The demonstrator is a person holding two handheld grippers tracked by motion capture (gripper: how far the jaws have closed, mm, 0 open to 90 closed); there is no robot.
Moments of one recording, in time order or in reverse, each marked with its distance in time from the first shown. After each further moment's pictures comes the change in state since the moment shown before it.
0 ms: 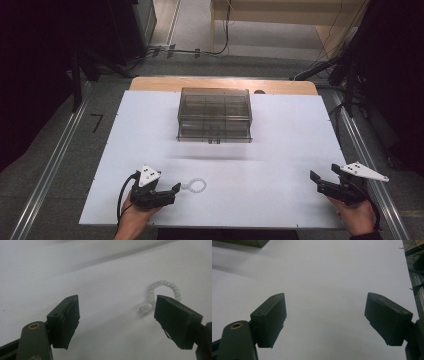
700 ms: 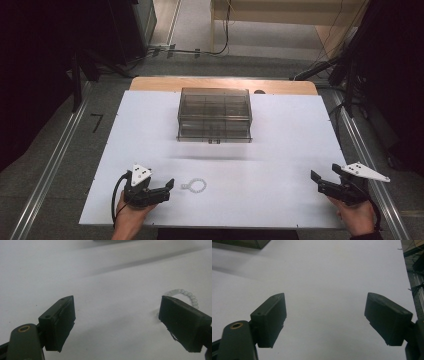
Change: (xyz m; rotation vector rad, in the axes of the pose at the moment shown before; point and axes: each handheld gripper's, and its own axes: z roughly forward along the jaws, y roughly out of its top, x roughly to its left) left arm 0.010 0.000 -0.008 -0.040 0.082 -0.051; right arm 0.000 0.000 -0.002 -0.006 -0.001 0.008
